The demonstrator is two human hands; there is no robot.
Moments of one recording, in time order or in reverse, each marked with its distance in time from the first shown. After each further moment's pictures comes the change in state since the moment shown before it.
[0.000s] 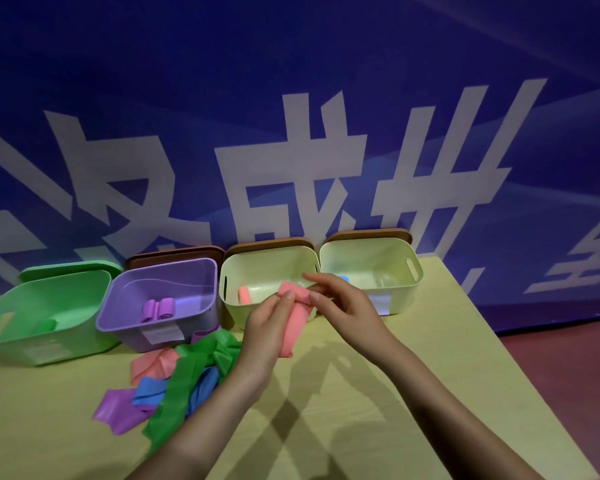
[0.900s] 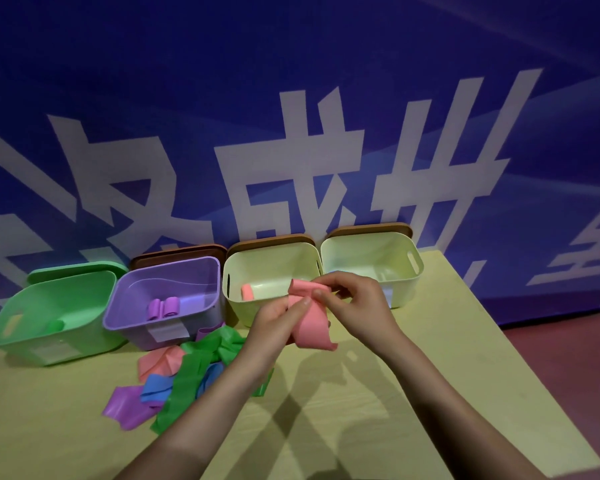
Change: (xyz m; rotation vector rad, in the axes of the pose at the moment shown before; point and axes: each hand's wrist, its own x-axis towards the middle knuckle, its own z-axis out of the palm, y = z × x) left_hand 0.000 -0.003 -0.004 -0.050 -0.233 -0.069; right_hand -0.003 -0.006 -0.004 -0.186 0.145 -0.044
